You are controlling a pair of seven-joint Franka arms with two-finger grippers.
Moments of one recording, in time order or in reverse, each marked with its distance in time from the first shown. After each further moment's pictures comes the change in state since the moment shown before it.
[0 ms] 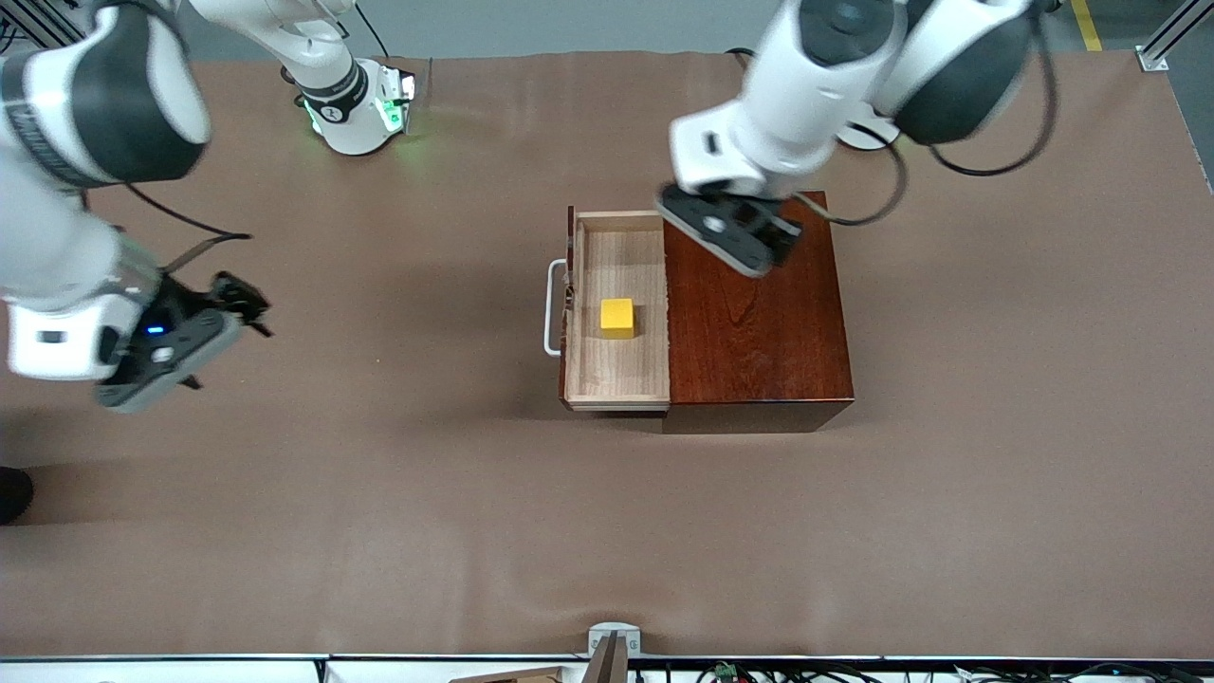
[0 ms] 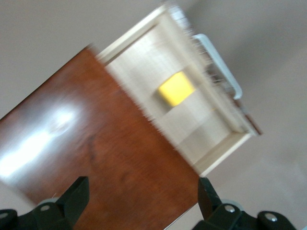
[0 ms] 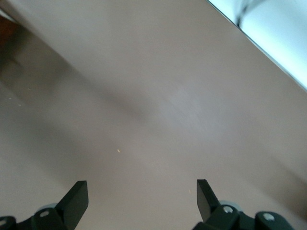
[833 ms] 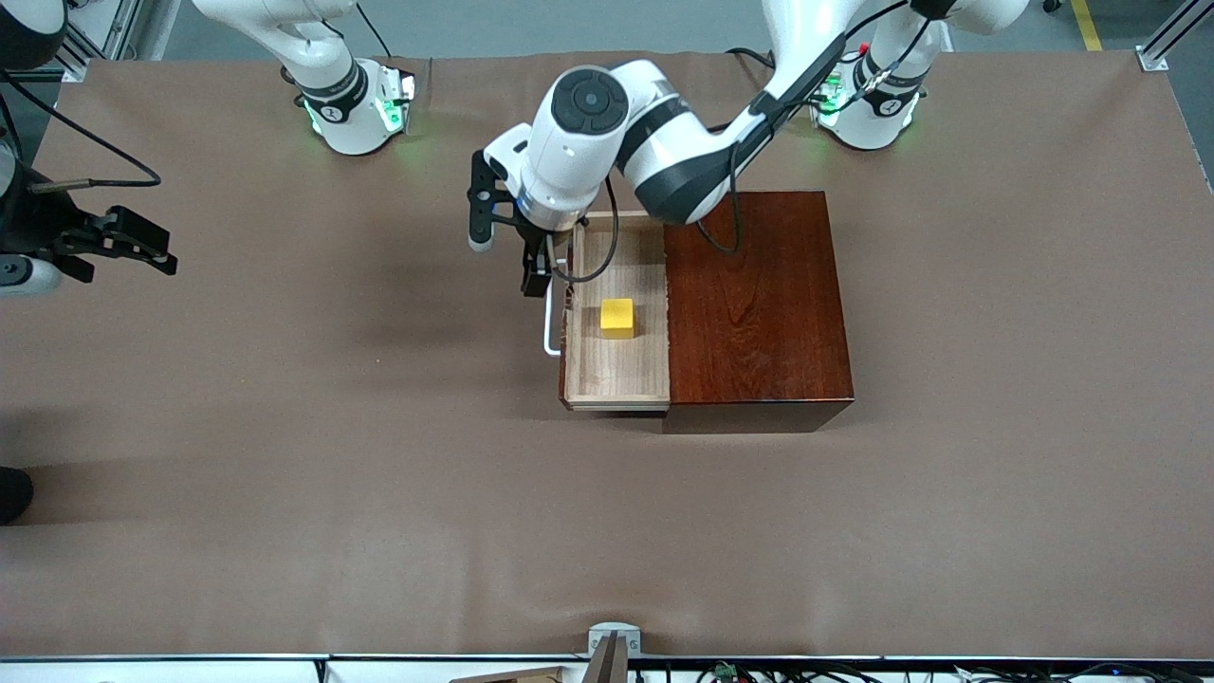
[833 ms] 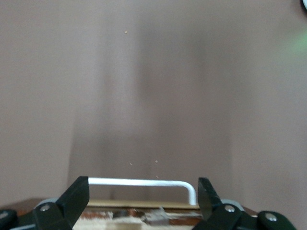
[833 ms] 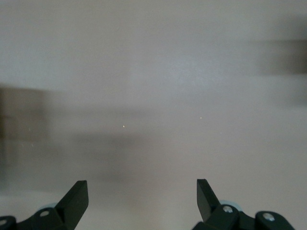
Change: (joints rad) left arm -0.298 0.396 0.067 0.141 0.011 0.440 0.677; right arm -0.046 -0.223 -0.041 -0.156 0.007 -0.095 0.558
